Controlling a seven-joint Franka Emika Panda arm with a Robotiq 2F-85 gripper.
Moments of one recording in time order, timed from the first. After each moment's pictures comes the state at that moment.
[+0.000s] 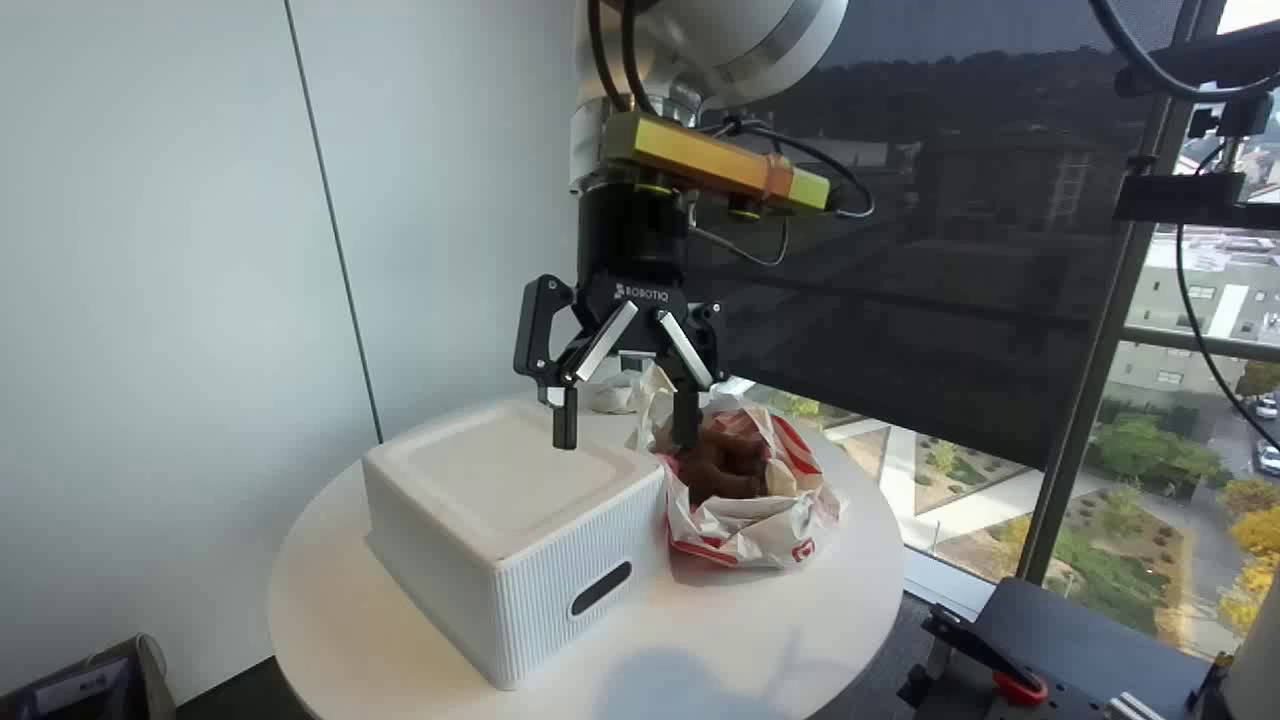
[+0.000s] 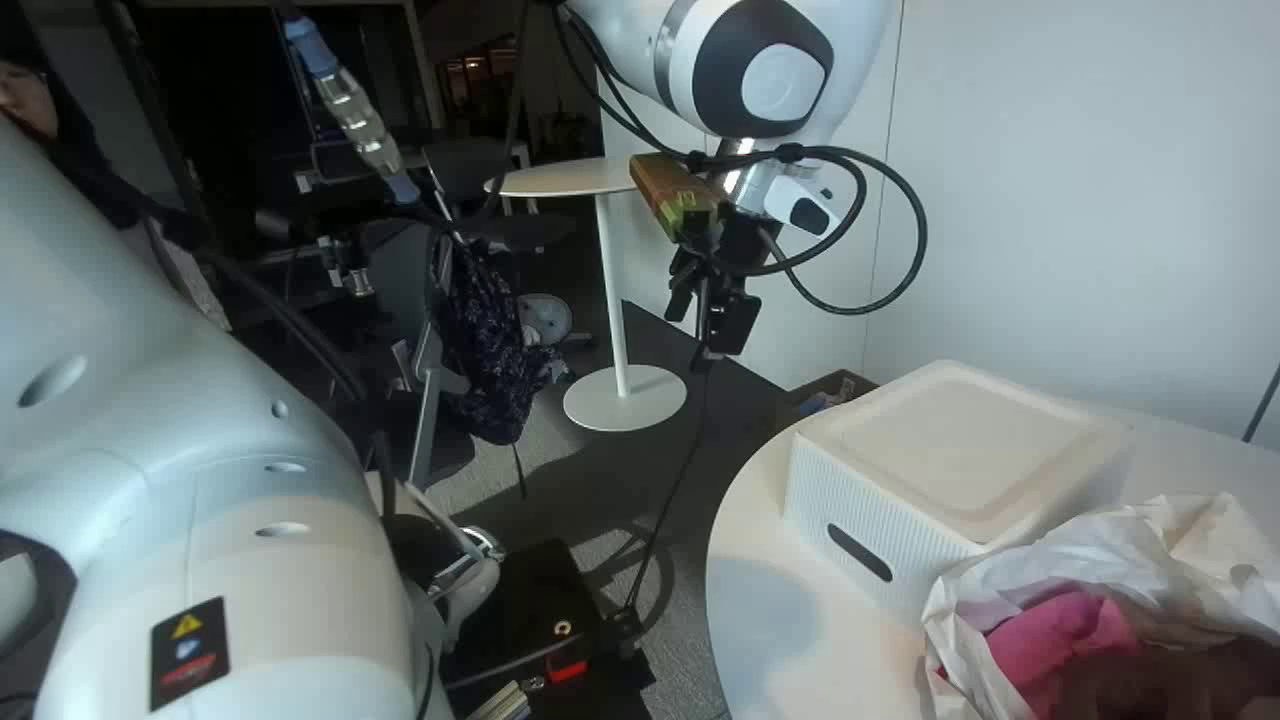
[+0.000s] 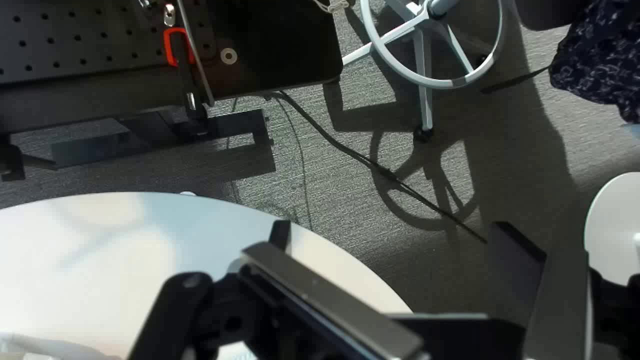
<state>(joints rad) 0.19 -0.30 0.16 -2.41 0.42 1.90 0.29</state>
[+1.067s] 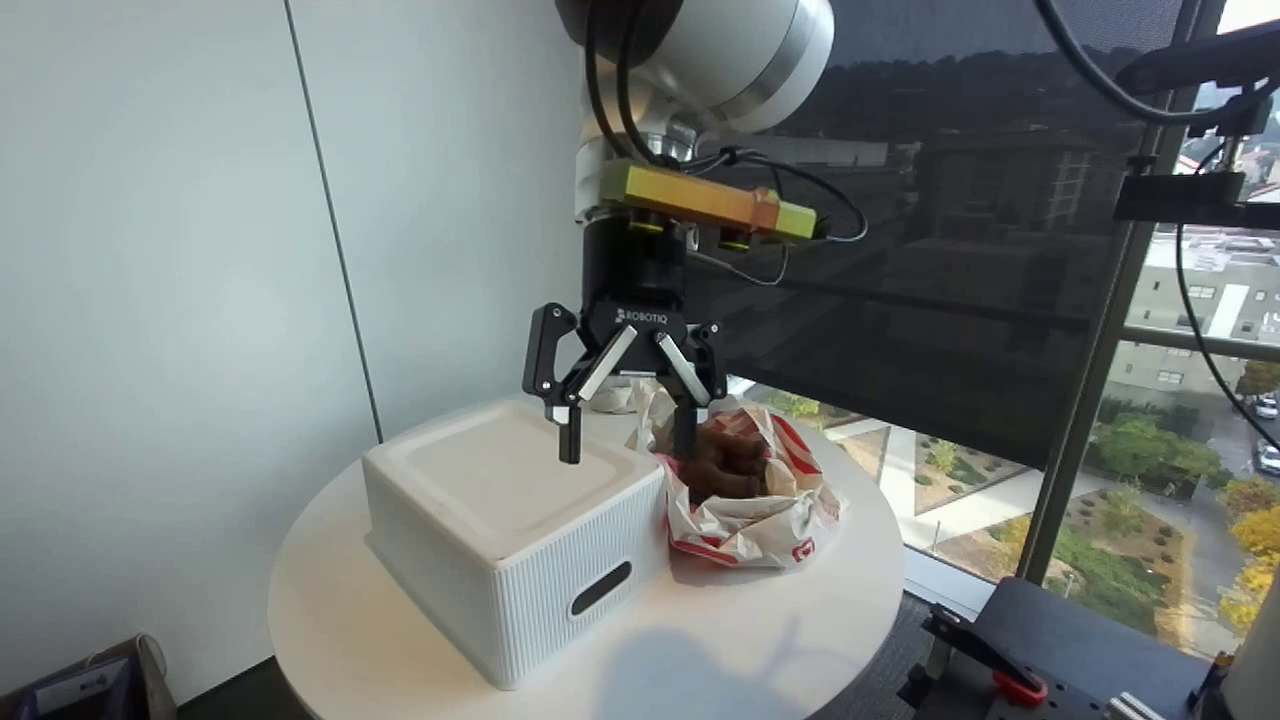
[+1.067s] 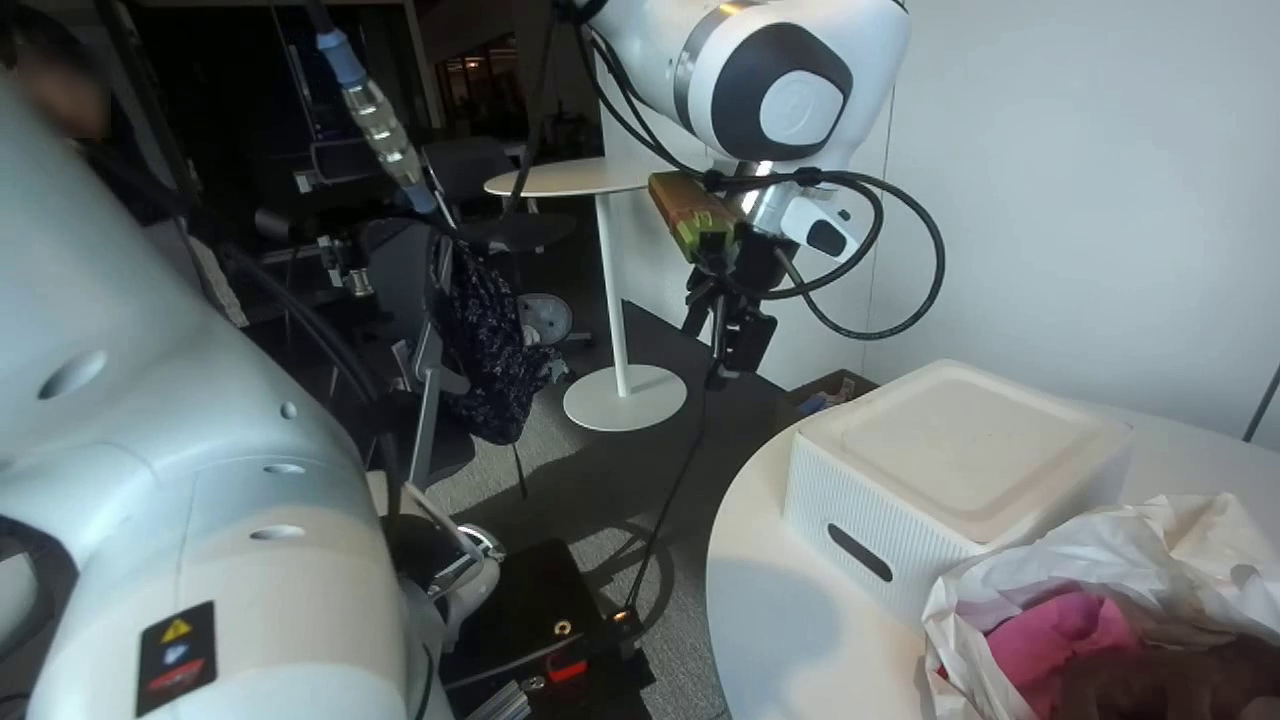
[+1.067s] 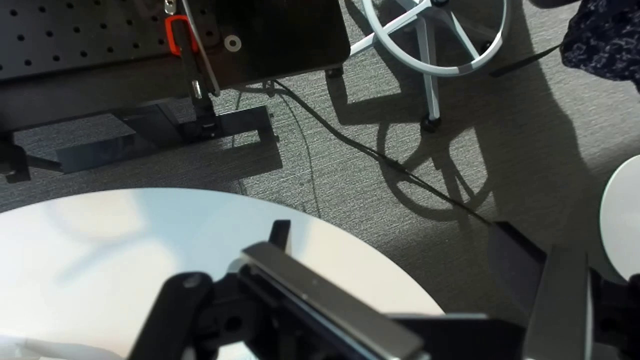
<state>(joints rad) 0.16 -0.25 0.16 -2.41 0.41 1.95 0.30</state>
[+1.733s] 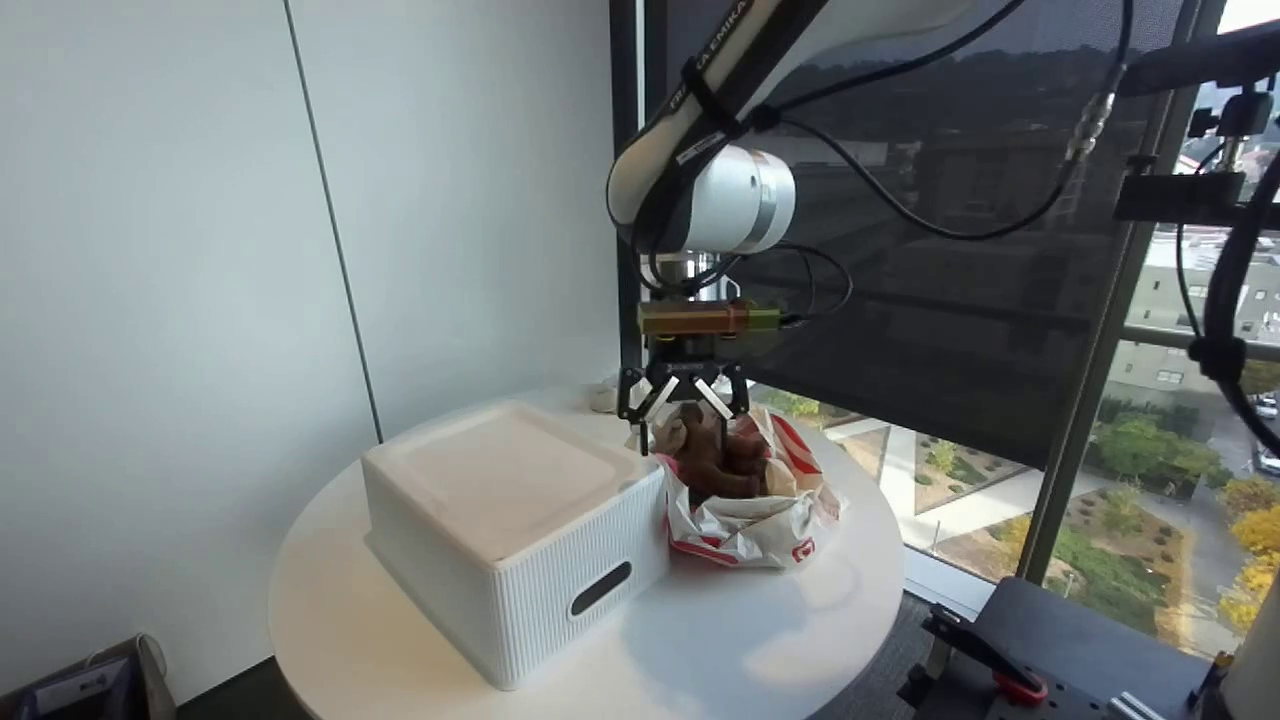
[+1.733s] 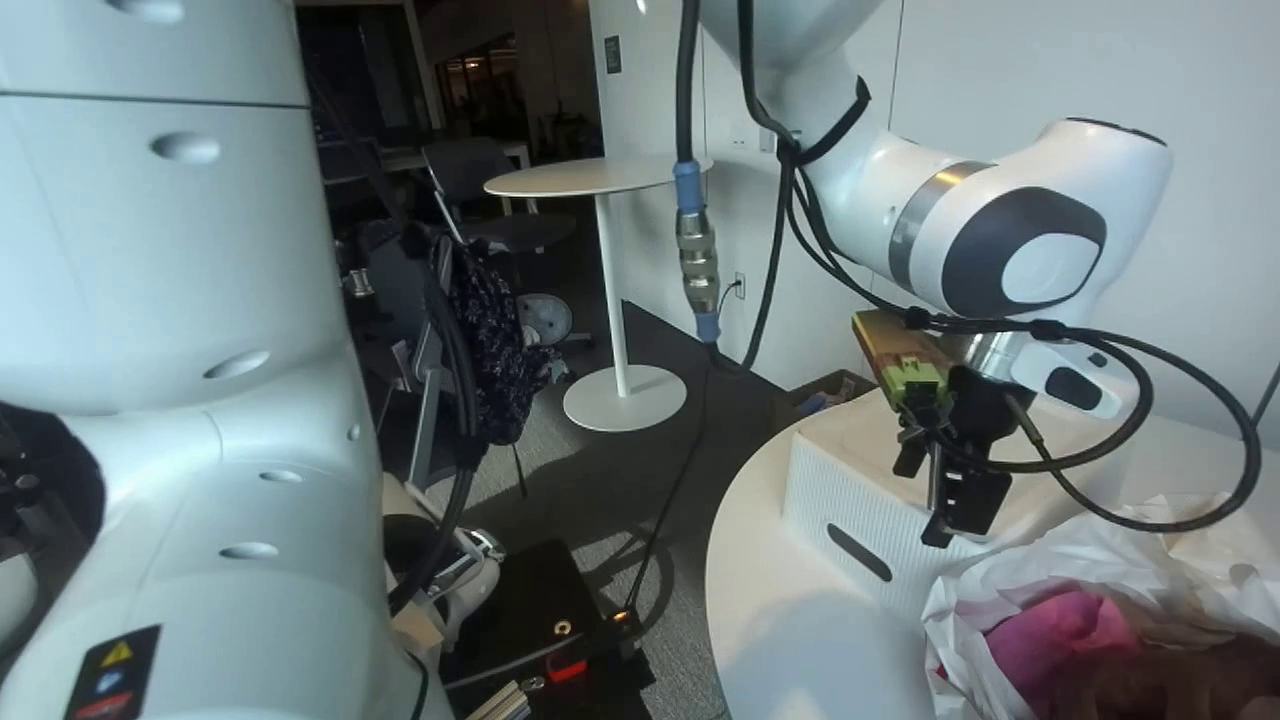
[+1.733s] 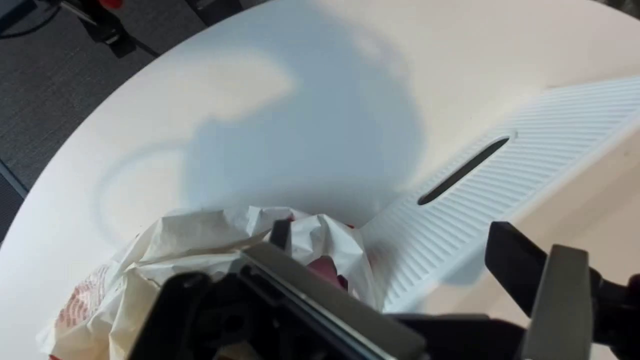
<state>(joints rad) 0.00 0.14 0.00 -2.26 0.14 2.23 0.45</state>
